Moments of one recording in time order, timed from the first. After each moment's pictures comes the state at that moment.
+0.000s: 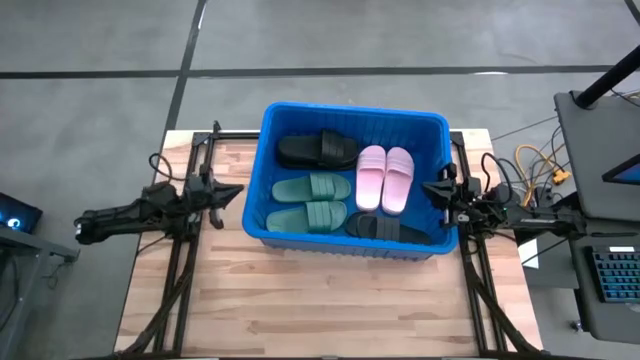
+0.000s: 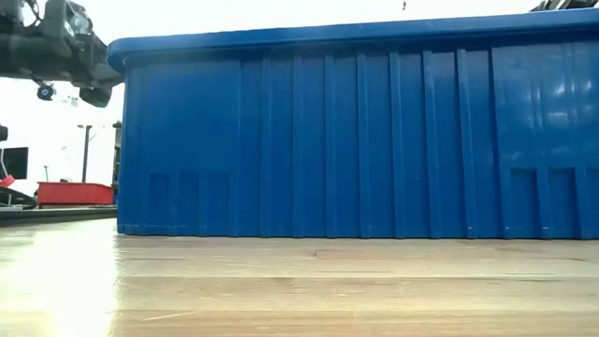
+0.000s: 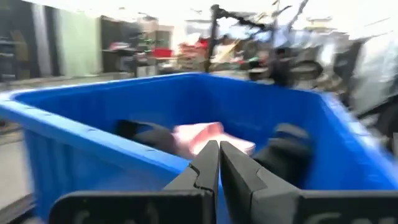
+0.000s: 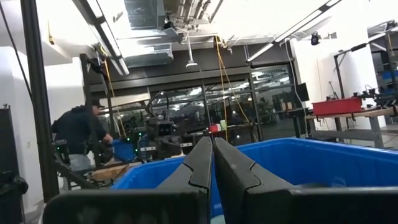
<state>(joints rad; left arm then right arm) 0.09 0.03 0.17 -0.10 -0.26 -0.09 -0.05 0.03 0.01 0.42 0.16 0.10</state>
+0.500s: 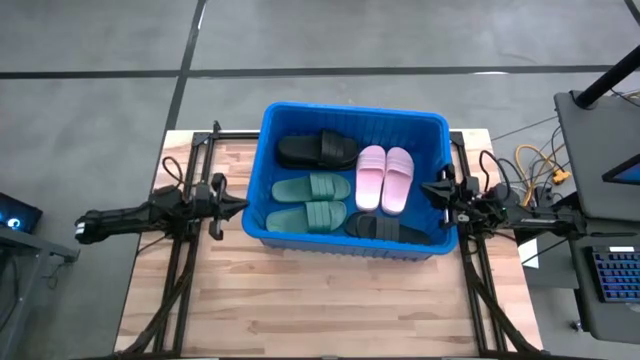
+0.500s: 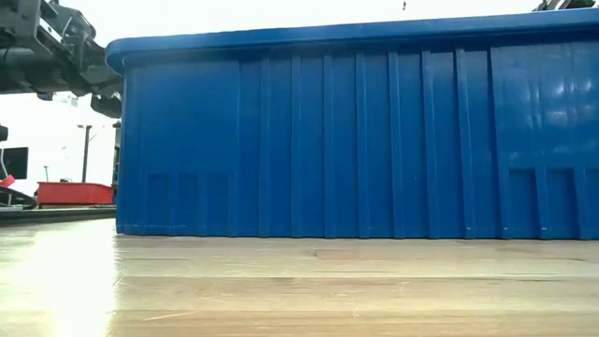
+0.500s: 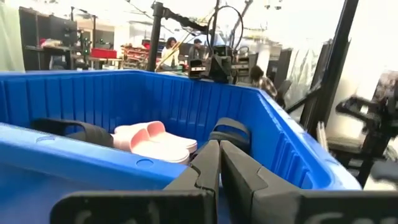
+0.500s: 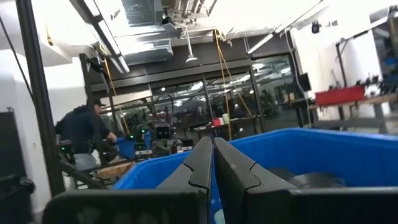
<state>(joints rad) 0.09 0.03 0.05 0.05 -0.01 -0.13 -0.05 0.03 0.01 0.39 0.16 0.14</state>
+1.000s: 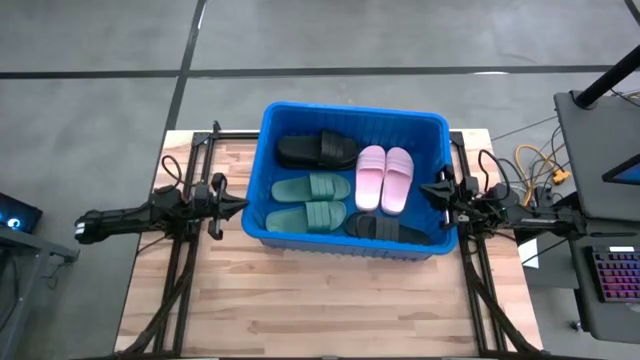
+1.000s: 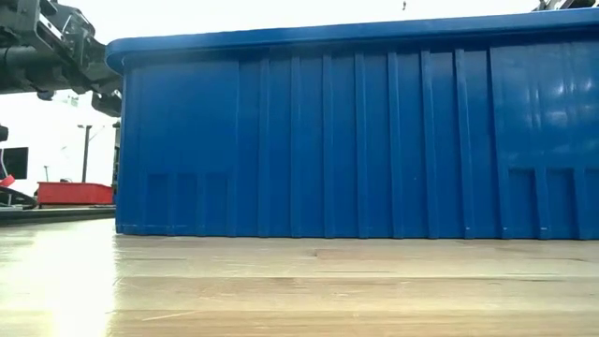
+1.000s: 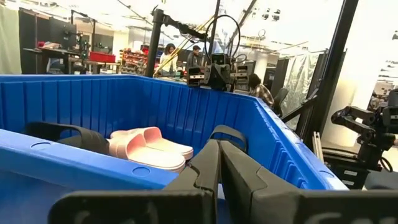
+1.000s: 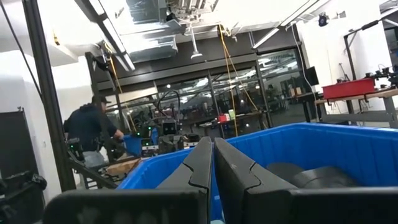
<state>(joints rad) 0.09 0.03 0.04 0.10 0.00 -0.17 -0.05 0.03 0.01 0.35 0.14 0.18</state>
